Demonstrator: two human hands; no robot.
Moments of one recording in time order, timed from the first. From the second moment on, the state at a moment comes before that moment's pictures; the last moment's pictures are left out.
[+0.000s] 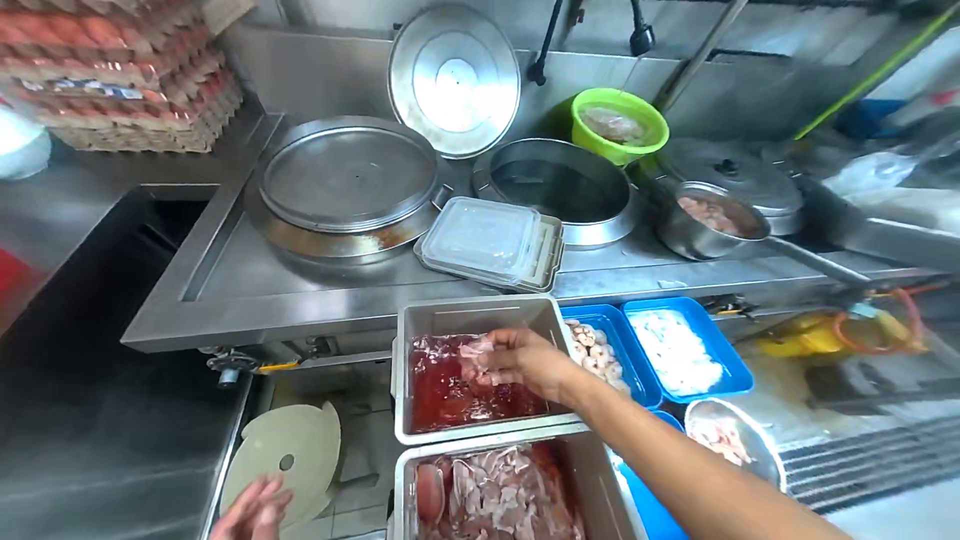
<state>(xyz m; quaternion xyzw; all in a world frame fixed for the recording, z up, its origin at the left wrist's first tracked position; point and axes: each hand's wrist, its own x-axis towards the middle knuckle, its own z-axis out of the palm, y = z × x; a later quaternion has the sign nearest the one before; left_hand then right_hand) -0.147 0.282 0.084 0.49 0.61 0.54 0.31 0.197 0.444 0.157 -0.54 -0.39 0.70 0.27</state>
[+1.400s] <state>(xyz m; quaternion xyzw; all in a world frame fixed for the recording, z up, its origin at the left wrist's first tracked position) 0.451 0.279 0.113 0.67 0.42 0.15 0.60 0.643 0.186 0.147 -0.62 -0.35 0.59 0.38</state>
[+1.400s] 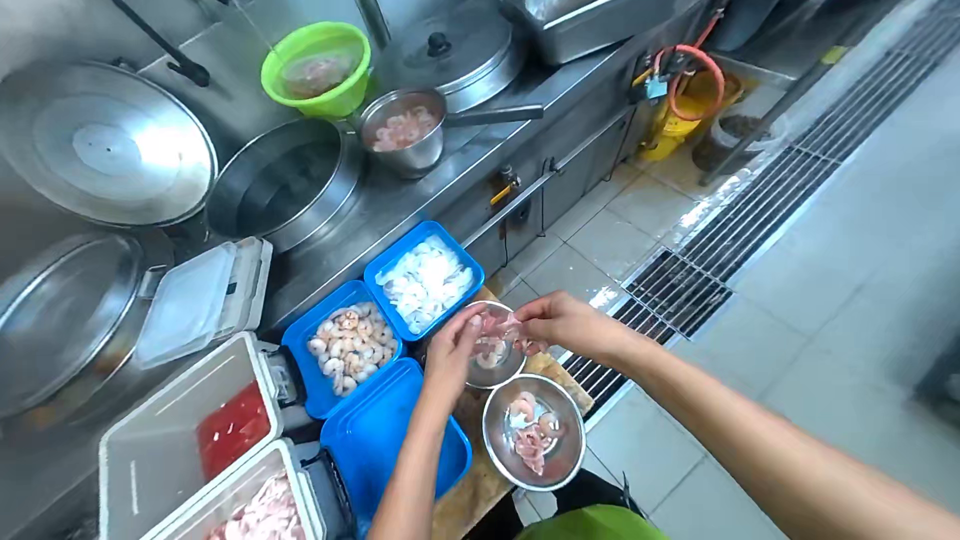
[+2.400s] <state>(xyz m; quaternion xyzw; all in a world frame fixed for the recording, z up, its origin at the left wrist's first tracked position) 0.366 0.106 0.091 0.81 0.45 0.04 0.38 0.610 0.264 0.030 -0.72 -0.61 0.32 0.11</state>
